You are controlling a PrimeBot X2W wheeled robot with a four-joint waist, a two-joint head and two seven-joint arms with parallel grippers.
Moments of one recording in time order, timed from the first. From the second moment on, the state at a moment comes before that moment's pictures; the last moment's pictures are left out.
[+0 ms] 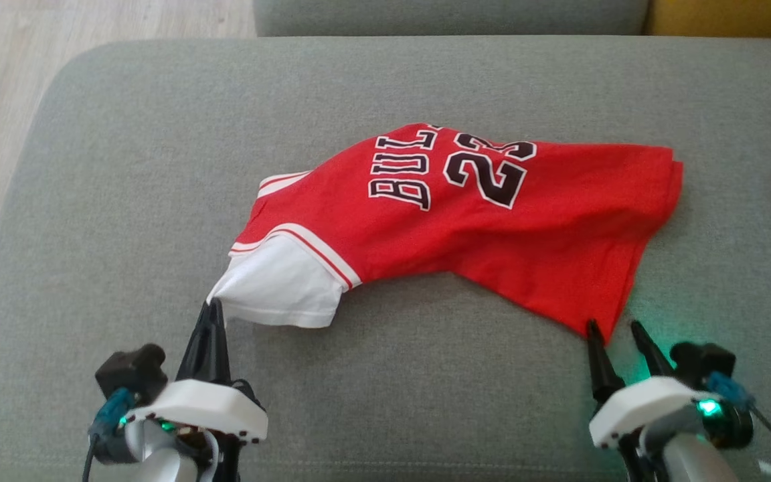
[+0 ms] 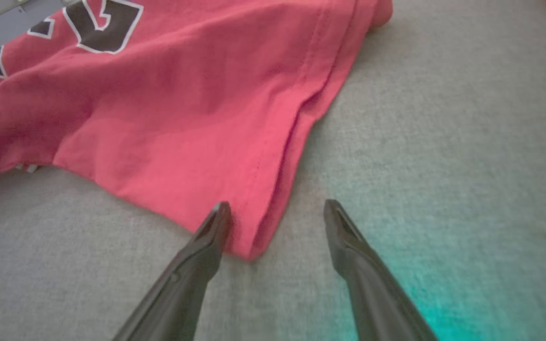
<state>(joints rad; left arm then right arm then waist) -0.02 0.11 -0.31 0.21 -0.48 0.19 -0.24 -0.14 -0.05 0.04 0.65 0.24 0.12 -0.18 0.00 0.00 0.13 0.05</state>
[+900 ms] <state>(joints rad) -0.12 0.17 -0.28 0.00 -0.44 0.17 -0.25 -0.21 -0.05 0.07 0.32 0.26 0.12 -0.20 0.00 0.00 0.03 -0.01</state>
